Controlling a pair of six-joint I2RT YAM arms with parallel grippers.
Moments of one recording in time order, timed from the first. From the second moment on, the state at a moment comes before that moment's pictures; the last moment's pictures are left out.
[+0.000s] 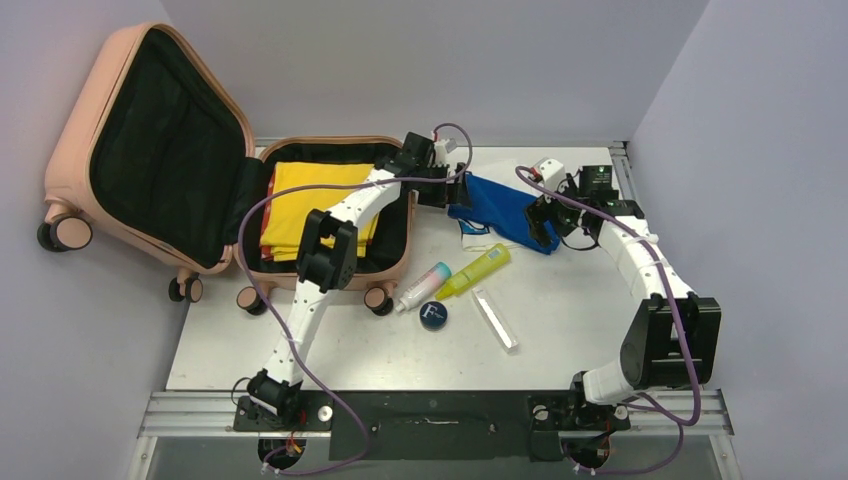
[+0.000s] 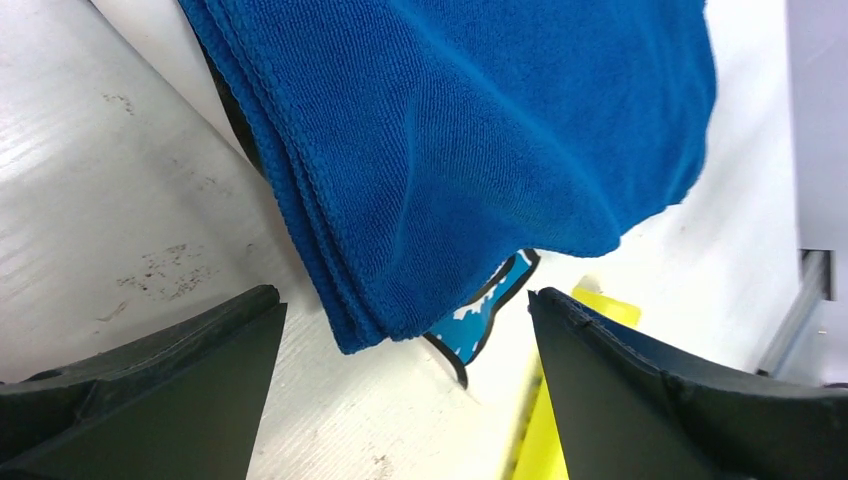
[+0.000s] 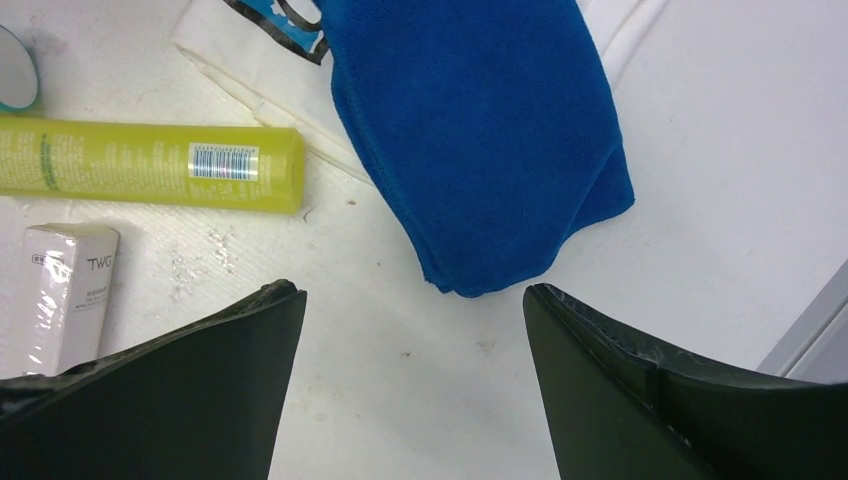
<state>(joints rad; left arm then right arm) -0.51 2.57 2.32 -0.56 0.49 -0.35 0.02 1.46 1.15 -0.55 -0.37 -0.58</state>
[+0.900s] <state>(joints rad) -0.47 2.60 2.29 -0.50 0.67 -0.50 0.02 1.41 1.13 -0.55 -0.35 -0.54</state>
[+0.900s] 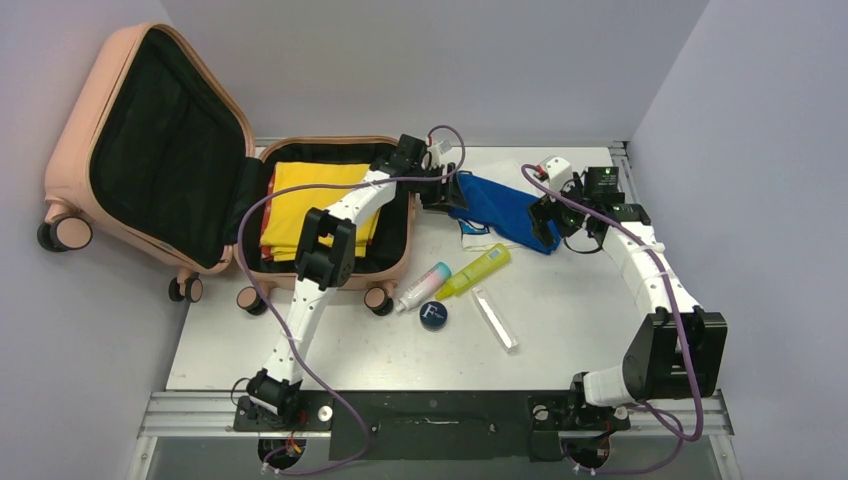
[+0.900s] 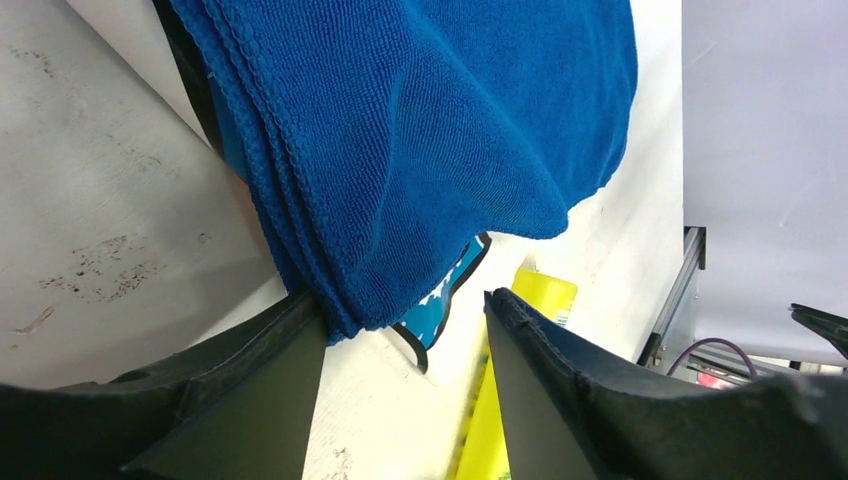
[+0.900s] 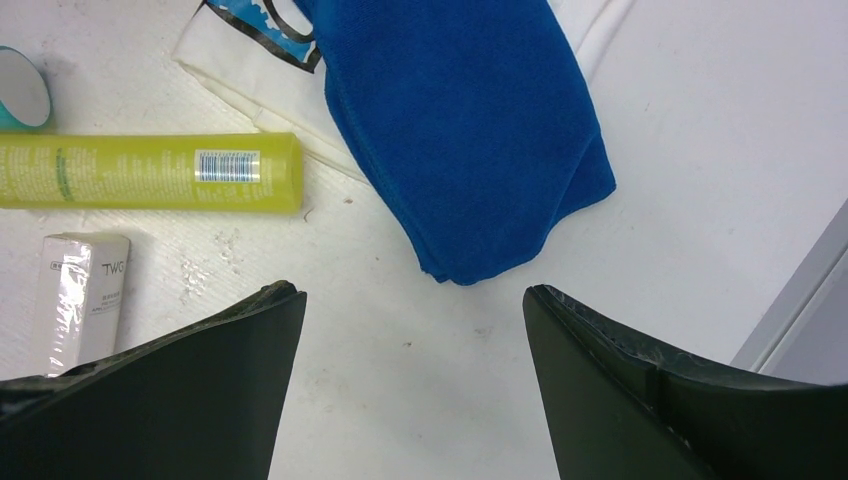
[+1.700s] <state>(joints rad) -0.45 2.60 2.30 -0.41 0.75 -0.62 0.02 1.40 1.01 -0.47 -0.36 -0.66</state>
